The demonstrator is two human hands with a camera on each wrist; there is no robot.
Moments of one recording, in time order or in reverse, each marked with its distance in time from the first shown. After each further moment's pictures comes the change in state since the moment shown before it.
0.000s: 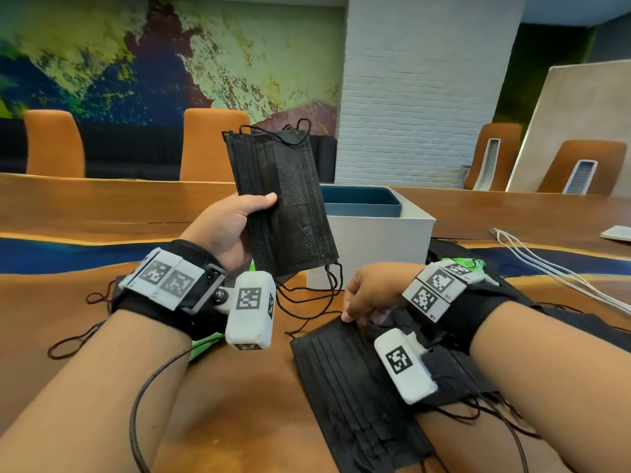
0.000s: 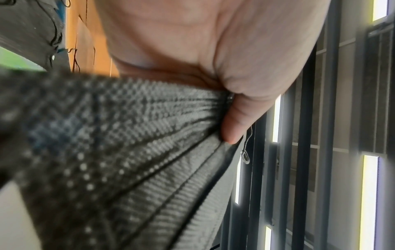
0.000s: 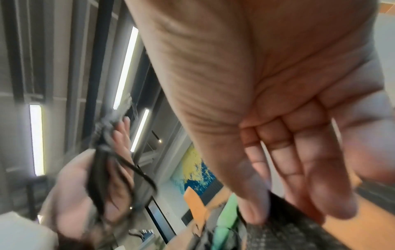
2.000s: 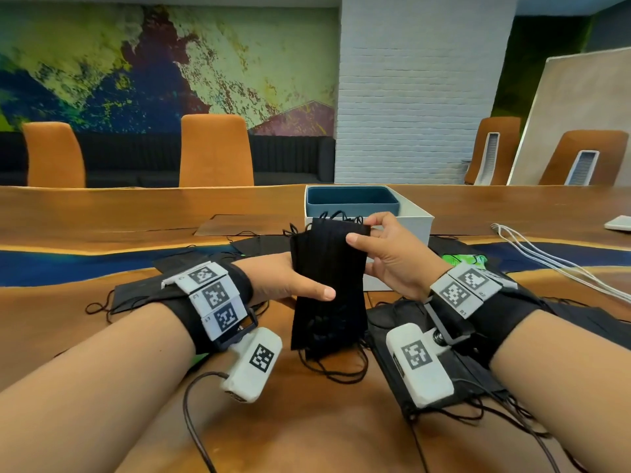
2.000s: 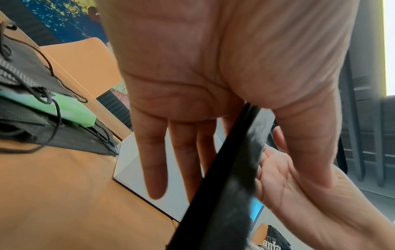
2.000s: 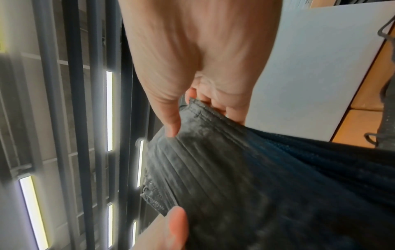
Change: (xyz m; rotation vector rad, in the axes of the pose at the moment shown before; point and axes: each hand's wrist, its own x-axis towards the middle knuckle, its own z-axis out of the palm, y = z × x) left_hand 0.009 -0.041 0.018 0.809 -0.476 -0.274; right_hand -0.007 0.008 -0.009 1.124 0.366 -0.564
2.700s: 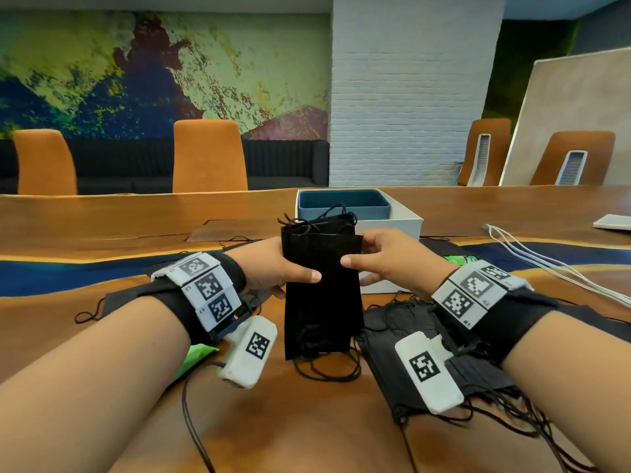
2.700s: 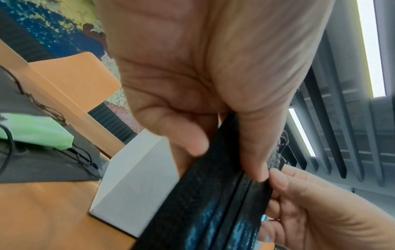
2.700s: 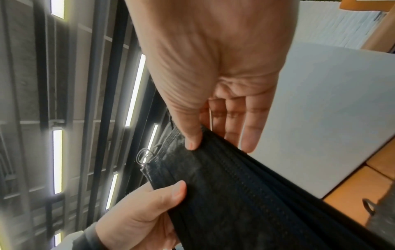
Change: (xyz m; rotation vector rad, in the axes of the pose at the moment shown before) left_hand 0.009 0.012 -0.010 0.113 0.179 0.052; right_hand -0.010 -0.015 -0.013 -0.650 -0.080 0.048
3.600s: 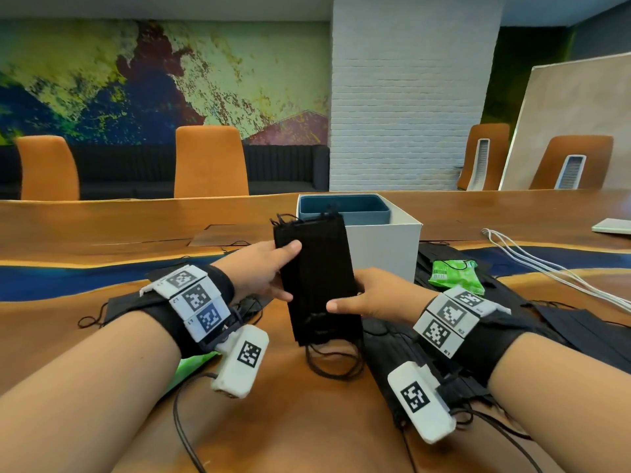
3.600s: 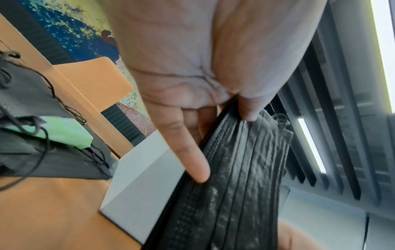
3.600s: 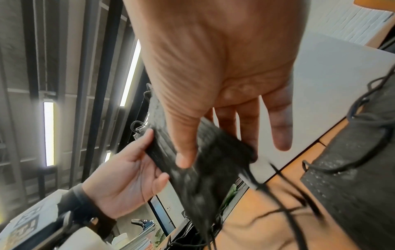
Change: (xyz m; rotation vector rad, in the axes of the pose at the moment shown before) left_hand -0.007 -0.007 0.002 -0.351 0.168 -0.006; right_hand -0.009 0.015 0.025 -0.309 -0.154 0.082
